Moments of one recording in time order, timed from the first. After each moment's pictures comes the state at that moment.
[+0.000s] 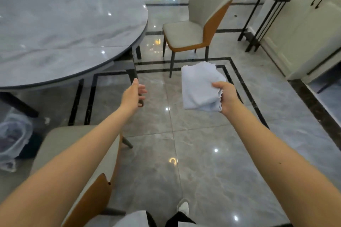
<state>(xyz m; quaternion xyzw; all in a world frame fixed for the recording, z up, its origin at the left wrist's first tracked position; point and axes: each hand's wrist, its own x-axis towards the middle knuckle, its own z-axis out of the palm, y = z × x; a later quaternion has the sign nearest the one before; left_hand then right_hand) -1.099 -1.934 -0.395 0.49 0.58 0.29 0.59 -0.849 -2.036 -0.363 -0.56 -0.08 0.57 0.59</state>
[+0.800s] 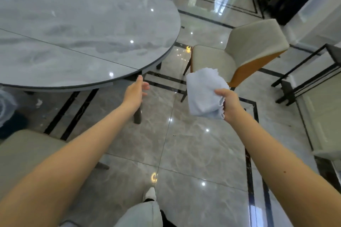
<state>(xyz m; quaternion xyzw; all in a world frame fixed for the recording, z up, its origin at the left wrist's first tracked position) -0.984 -1.669 -0.423 0.36 0.65 0.41 0.53 -0.729 -1.710 -0.361 -0.64 -0.18 0.60 0.44</state>
